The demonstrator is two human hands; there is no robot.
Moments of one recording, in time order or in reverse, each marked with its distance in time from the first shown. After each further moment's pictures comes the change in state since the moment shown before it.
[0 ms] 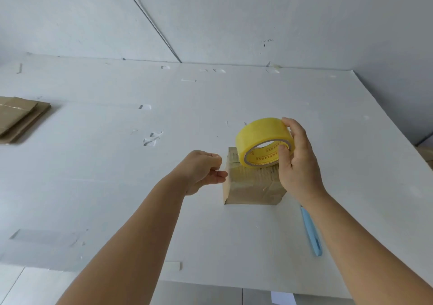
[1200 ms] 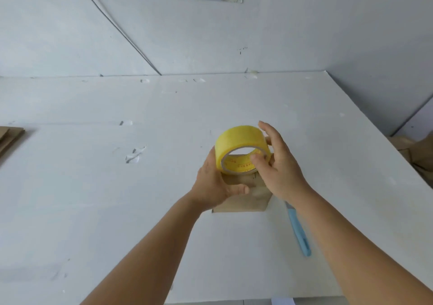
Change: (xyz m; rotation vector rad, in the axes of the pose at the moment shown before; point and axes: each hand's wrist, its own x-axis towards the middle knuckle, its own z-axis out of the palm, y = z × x) left_hand 0.006 -0.014 0.055 0.497 -0.025 0.542; right_hand 0.004 -0.004 -0.014 0.136 -0.144 0.078
